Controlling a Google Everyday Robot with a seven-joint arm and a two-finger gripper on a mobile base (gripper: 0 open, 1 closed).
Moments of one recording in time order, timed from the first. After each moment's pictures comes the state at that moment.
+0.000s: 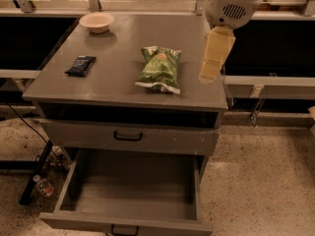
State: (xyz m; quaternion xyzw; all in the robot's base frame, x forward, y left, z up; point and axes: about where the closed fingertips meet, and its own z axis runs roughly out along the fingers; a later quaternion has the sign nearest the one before) arm 0.545 -0.116 0.992 -0.64 0.75 -0.05 0.19
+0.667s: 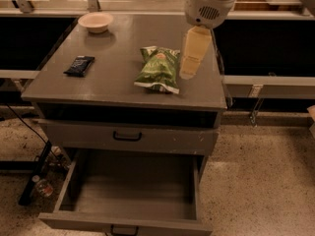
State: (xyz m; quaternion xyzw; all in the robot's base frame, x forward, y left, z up) arm 0.581 -0.086 0.974 -0.64 0.74 -0.03 0.19
